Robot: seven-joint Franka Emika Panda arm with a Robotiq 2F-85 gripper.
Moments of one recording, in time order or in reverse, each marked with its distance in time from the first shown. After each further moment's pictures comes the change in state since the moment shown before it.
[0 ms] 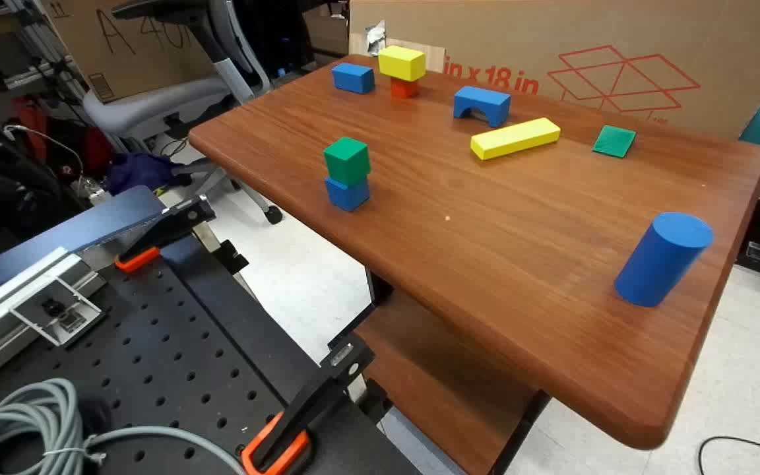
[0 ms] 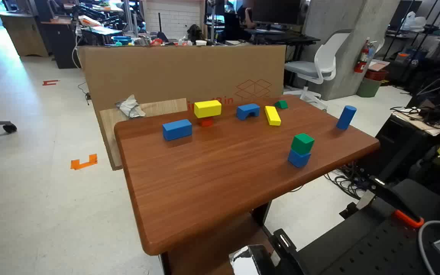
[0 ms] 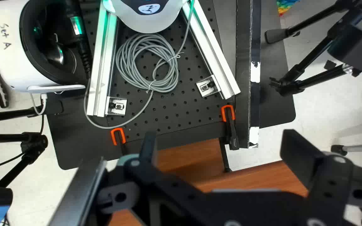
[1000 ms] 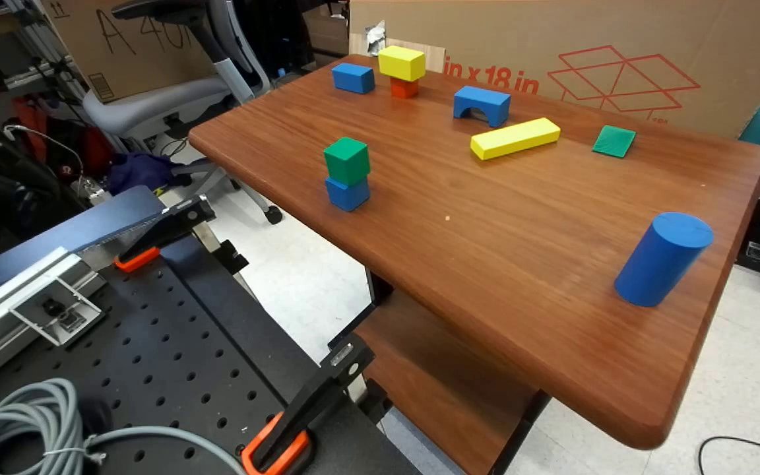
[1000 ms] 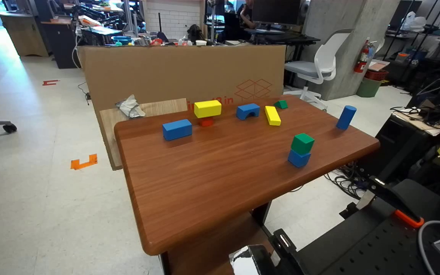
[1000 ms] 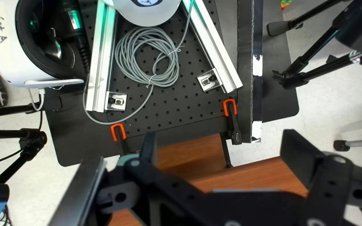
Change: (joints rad) arm -0.010 0.028 0.002 -0.011 -0.002 0.046 0.000
